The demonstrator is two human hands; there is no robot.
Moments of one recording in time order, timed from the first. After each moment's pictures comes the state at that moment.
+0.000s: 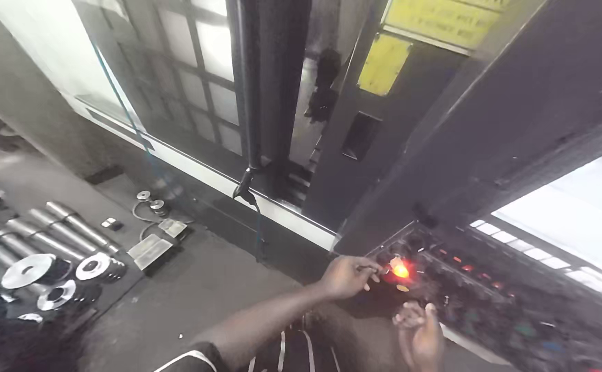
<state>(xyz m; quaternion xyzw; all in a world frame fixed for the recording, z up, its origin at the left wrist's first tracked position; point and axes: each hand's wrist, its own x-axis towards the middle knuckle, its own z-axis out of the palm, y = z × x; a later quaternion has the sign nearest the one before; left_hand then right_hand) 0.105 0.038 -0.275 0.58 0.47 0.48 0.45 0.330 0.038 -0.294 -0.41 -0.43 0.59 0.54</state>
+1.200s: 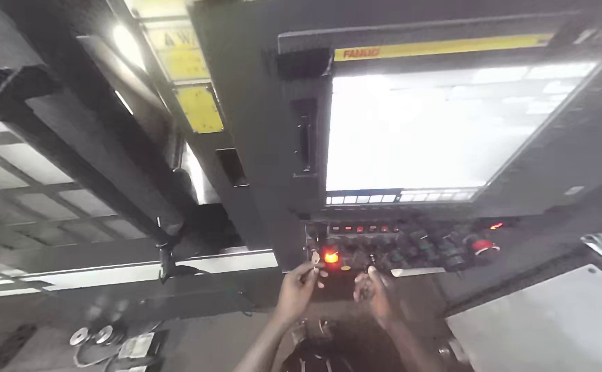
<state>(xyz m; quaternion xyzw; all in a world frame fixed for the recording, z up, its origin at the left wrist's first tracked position) 0.110 0.039 -0.281 0.61 0.44 0.52 0.41 0.334 0.039 -0.293 -0.43 -0.45 0.56 0.54</state>
